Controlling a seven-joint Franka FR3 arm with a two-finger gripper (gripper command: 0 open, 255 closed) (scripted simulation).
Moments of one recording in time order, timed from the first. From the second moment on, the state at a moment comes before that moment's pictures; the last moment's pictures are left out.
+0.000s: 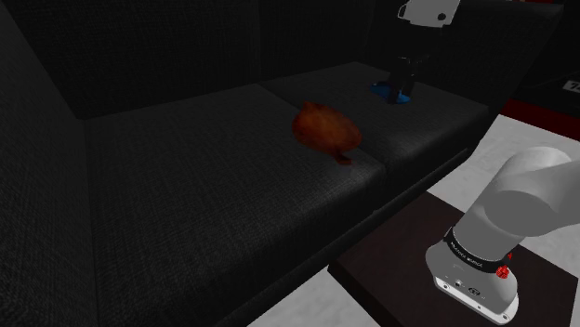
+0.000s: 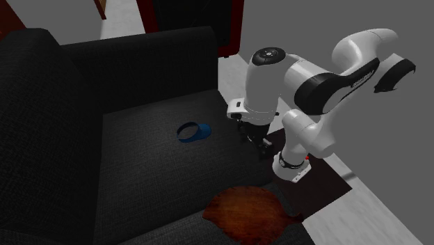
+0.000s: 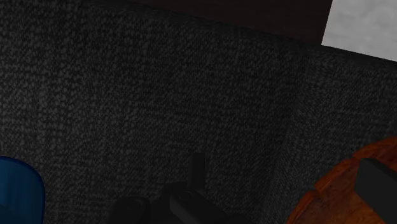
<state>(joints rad) 0.00 -0.78 0.00 -2.40 0.07 1.61 -0.10</state>
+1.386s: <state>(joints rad) -0.14 -0.16 -0.19 -1.97 -0.03 1.77 -0.18</state>
